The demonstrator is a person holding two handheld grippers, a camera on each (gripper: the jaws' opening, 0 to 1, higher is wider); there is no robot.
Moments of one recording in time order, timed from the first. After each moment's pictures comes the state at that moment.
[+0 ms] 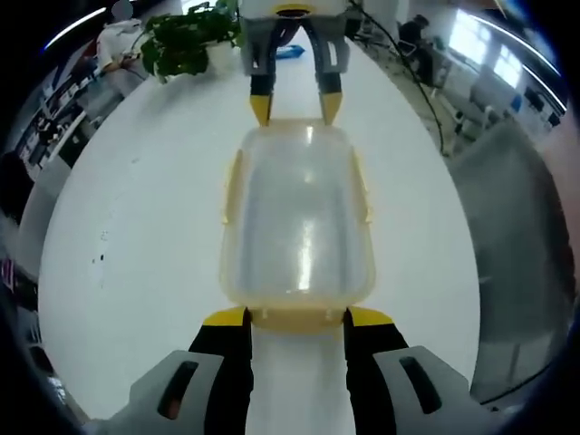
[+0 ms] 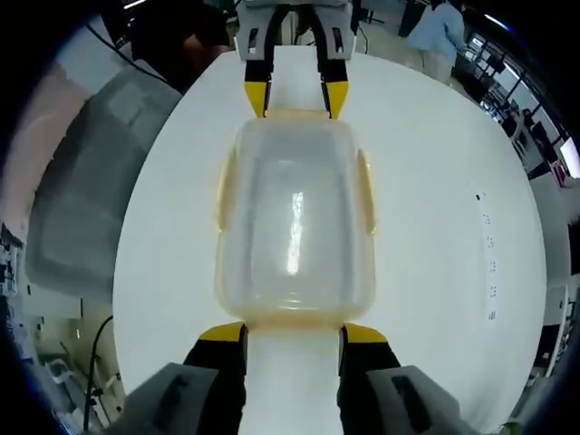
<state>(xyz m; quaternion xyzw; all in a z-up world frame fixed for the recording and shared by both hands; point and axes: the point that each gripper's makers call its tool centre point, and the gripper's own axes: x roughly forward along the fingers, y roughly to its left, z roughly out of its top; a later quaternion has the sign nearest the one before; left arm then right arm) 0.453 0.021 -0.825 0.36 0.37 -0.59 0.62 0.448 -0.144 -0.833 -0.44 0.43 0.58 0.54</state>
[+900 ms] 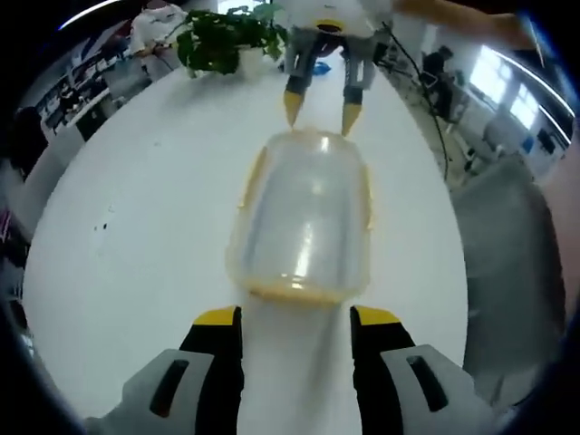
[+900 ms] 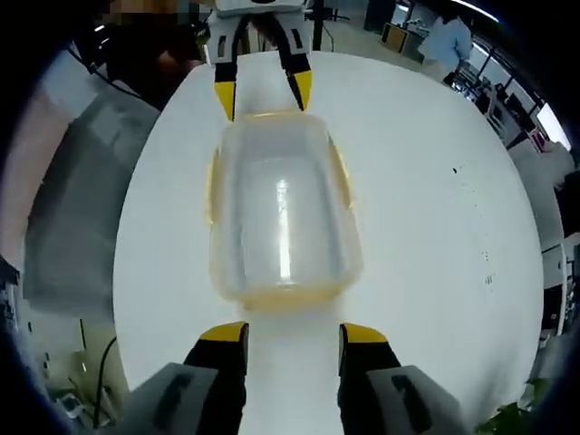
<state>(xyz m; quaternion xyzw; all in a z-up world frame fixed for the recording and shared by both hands) 0.449 0.028 -0.815 0.25 0.39 -0.56 0.68 0.449 -0.160 -0.823 -0.40 0.45 0.53 0.60</state>
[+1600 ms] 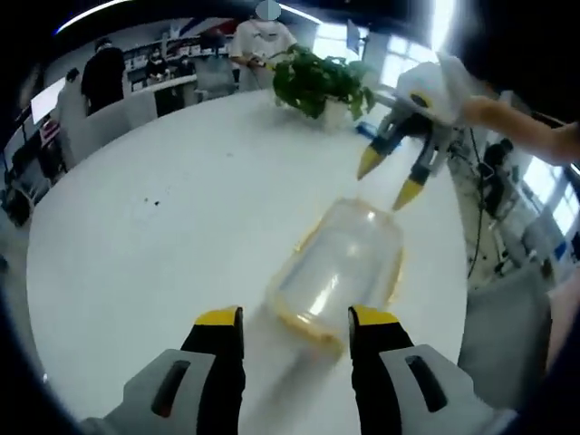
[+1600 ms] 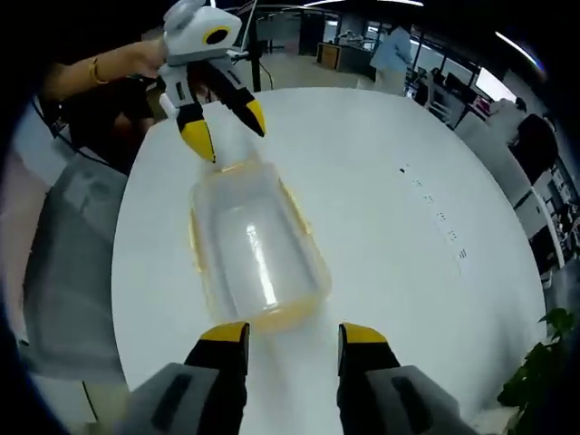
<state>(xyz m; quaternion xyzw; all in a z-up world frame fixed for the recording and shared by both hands) 0.478 0.024 -0.784 0.11 0.38 -0.45 0.80 0.458 -0.147 -0.800 -0.29 0.42 0.48 0.71</state>
